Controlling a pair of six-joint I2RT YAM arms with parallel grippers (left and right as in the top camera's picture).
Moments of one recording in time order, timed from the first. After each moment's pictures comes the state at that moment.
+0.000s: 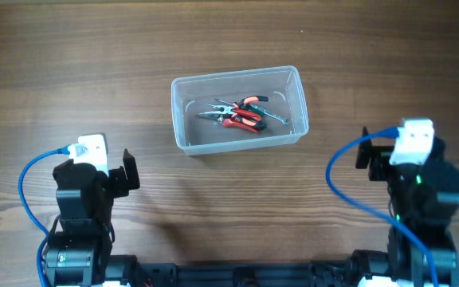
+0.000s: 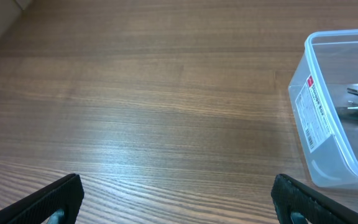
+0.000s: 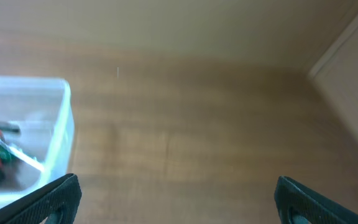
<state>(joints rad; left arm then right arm) 0.00 0.57 0.58 -0.63 -0.20 -0.01 -0.10 0.51 0.60 -0.42 0.02 -0.19</state>
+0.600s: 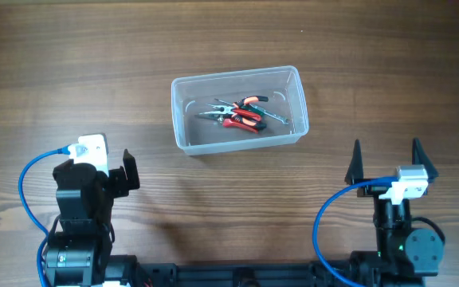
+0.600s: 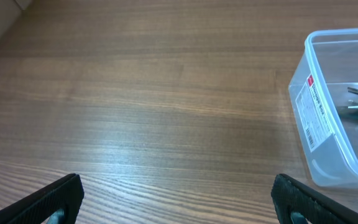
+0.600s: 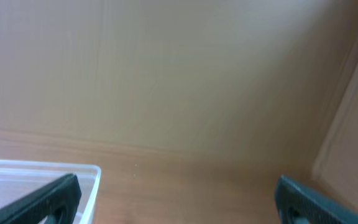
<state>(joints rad) 0.00 0.57 0.58 -0.63 -0.20 -0.01 -0.01 0.02 0.18 0.02 0.00 -0.15</state>
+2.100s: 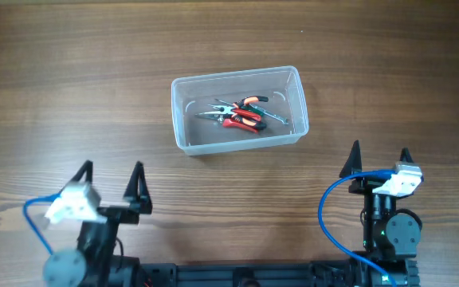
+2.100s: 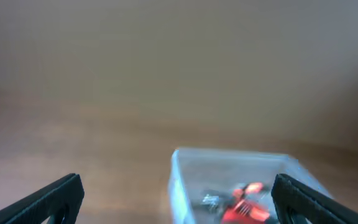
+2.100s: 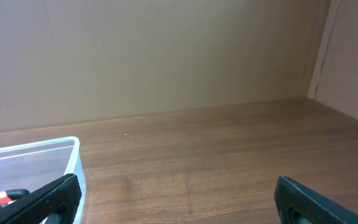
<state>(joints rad) -0.14 0.01 0.42 -0.44 -0.05 -0.27 -0.01 0.01 0.01 0.02 0.14 0.06</state>
